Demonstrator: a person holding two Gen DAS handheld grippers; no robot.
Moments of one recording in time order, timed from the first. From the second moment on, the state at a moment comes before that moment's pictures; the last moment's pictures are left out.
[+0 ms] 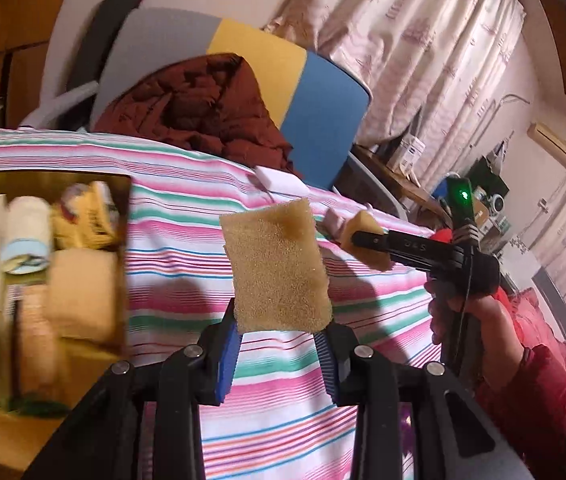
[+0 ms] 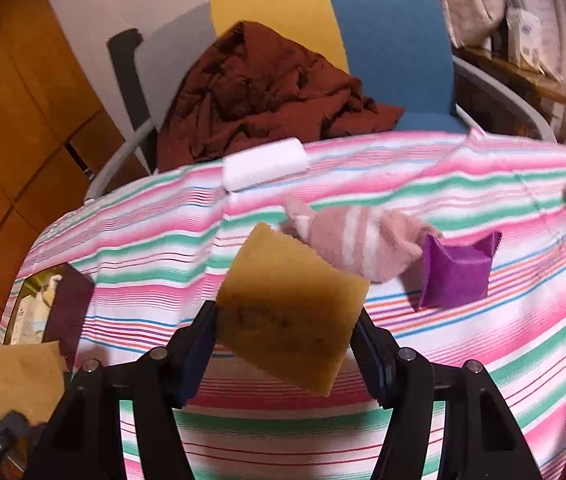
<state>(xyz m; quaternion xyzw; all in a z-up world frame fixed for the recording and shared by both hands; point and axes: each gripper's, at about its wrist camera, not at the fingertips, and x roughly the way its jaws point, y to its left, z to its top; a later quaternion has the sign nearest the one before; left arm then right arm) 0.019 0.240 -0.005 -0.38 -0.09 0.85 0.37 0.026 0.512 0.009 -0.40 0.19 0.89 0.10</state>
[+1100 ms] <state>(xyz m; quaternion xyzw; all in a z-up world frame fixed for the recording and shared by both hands) 0.022 -0.007 -0.018 -0.36 -0.19 0.89 0.19 0.026 0.215 0.041 -0.42 0.09 0.88 -0.22</state>
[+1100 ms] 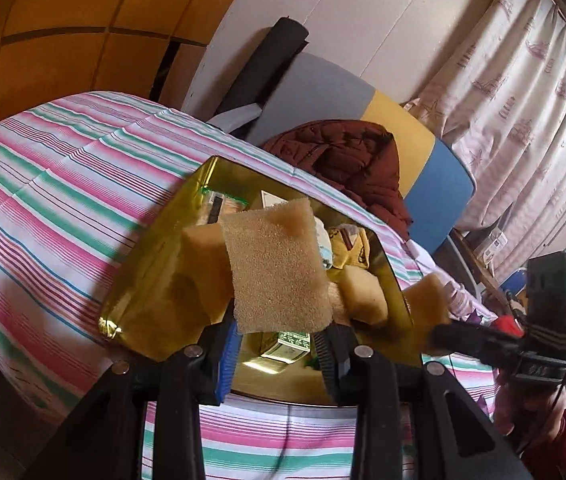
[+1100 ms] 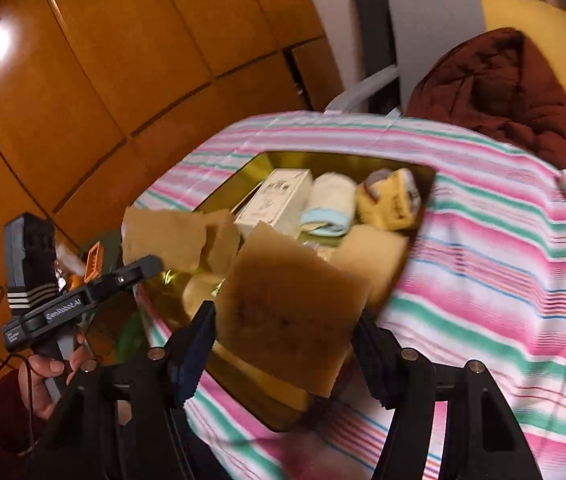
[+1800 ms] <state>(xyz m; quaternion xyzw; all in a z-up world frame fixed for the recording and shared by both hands) 0.025 -0.006 -0.023 -0.38 -0.20 0.88 0.23 -0.004 0.165 0.009 -0.47 0.07 0.86 -0.20</state>
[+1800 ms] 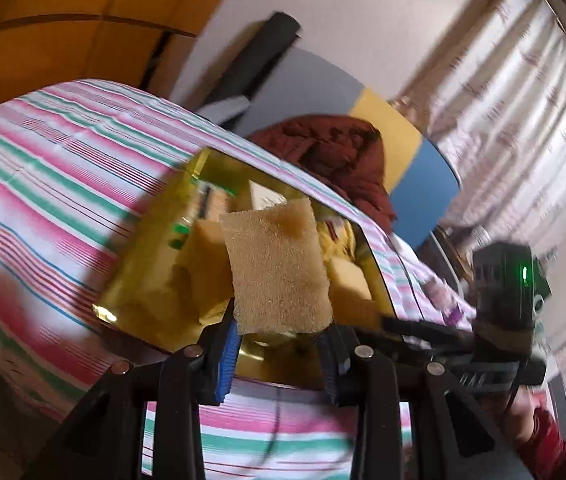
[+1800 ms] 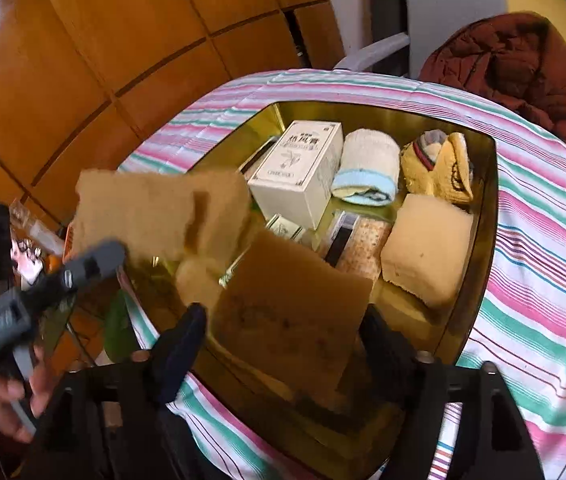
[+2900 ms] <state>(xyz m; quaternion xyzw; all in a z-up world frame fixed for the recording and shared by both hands) 0.018 -0.012 -0.016 -0.39 -0.15 0.90 0.11 0.024 0.219 0.041 -0.41 0.17 0.88 -0.18</state>
